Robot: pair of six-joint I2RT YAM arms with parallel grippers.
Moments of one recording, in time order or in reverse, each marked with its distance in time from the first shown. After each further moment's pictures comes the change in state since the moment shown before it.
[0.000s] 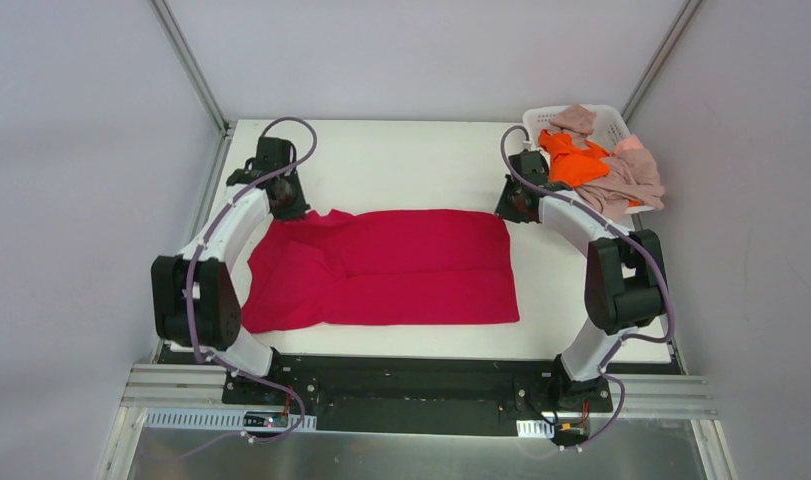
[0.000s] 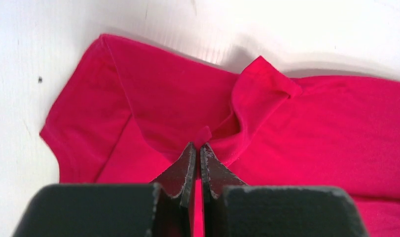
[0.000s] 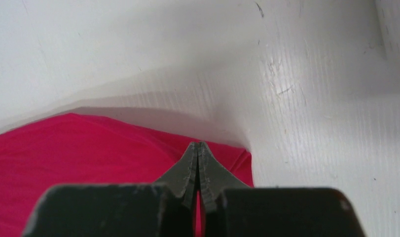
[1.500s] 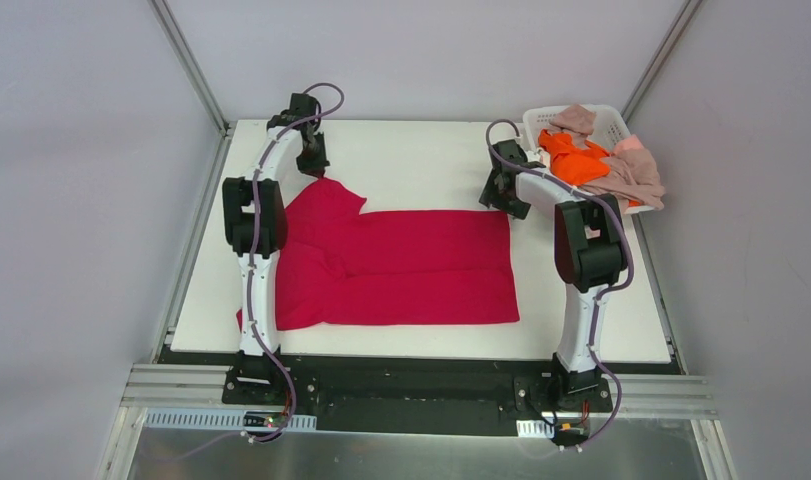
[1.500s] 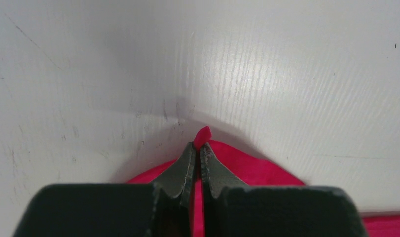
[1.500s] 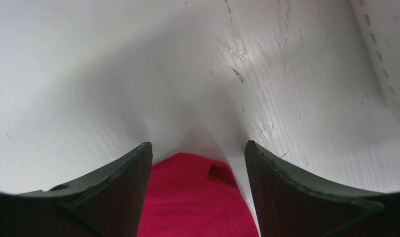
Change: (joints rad) left arm 0.015 0.806 0.883 -0.149 0.055 0.146; right arm 0.016 0.330 0.294 -0.142 0.216 0.093
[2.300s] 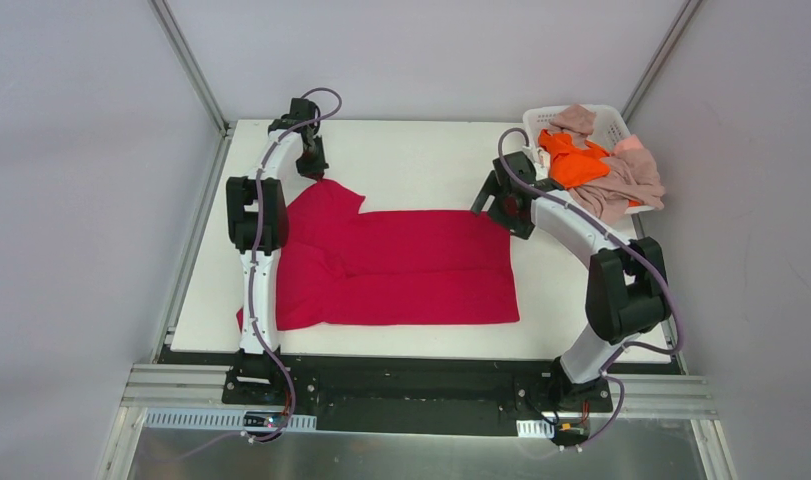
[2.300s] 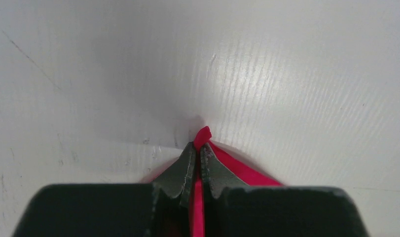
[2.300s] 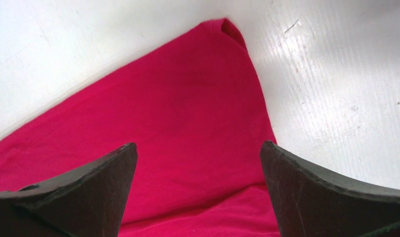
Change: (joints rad) left arm 0.013 0.073 0.037 0.021 -0.015 -0.025; right arm 0.082 -0.397 -0.275 -0.053 -0.122 0.143
